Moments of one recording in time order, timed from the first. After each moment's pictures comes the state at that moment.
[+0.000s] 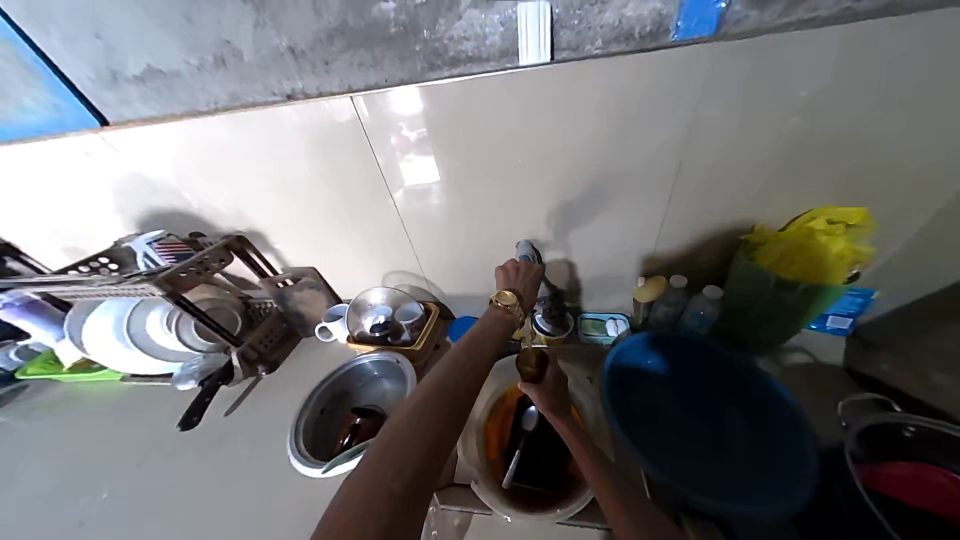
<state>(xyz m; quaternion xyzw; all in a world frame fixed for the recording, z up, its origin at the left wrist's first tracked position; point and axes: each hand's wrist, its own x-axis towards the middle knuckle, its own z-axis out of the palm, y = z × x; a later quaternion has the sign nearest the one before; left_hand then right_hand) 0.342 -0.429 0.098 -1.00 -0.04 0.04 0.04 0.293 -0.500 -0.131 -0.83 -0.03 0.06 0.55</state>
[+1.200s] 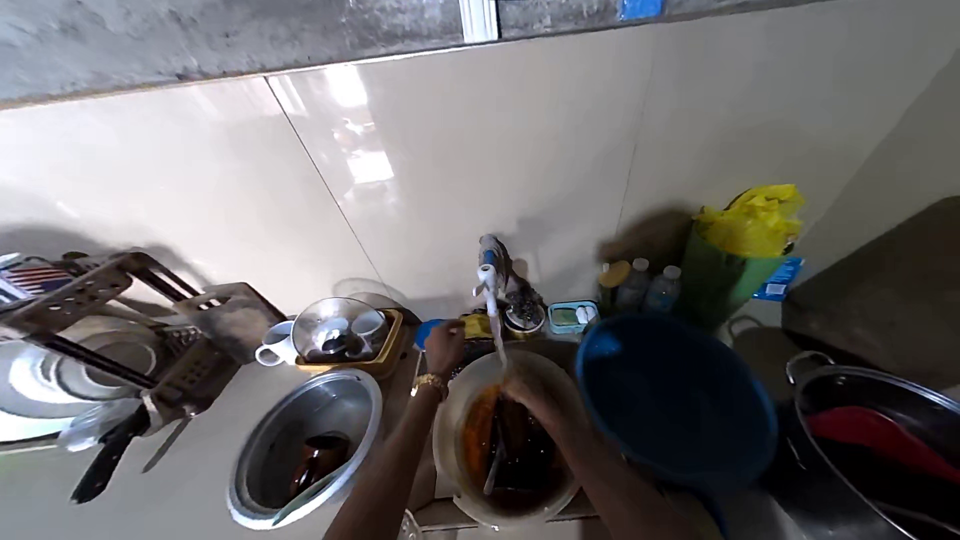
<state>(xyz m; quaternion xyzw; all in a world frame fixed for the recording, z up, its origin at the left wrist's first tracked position) 0.307 -0.328 -0.051 -0.87 -0.16 -0.01 -0.47 0.310 -0.489 -0.108 -0.91 -0.08 0.28 0.31</state>
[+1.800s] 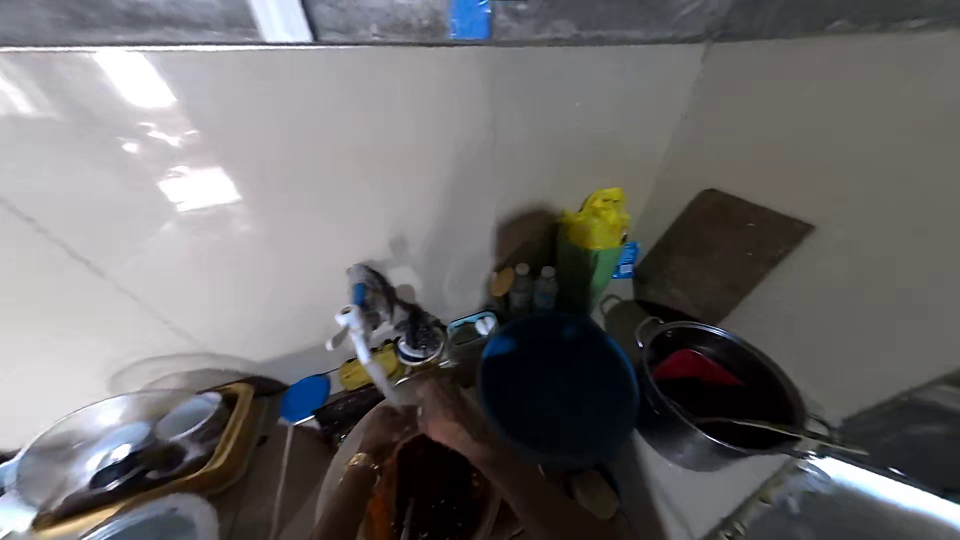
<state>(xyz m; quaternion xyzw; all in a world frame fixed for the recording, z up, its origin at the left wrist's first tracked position) 0.311 -0.400 -0.125 -0.81 -0.13 0.16 -0.55 0.291 -0.548 -0.050 -0.90 -0.13 0.17 0.38</state>
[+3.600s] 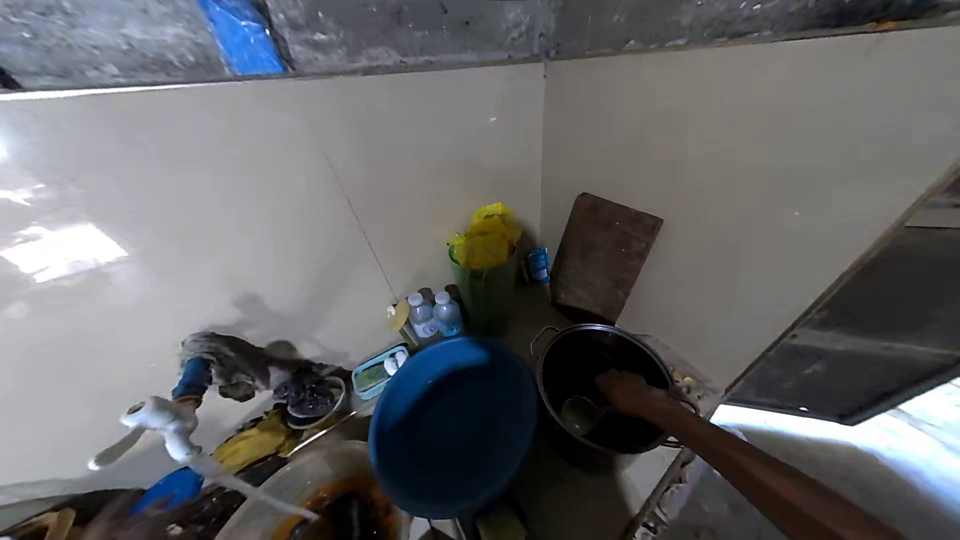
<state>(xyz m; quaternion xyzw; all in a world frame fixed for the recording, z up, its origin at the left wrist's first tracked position) 0.279 -0.396 -0.059 -0.78 -0.23 -0.13 -0.57 0.191 -0.964 -0.029 -0.94 0.13 0.32 0.08</state>
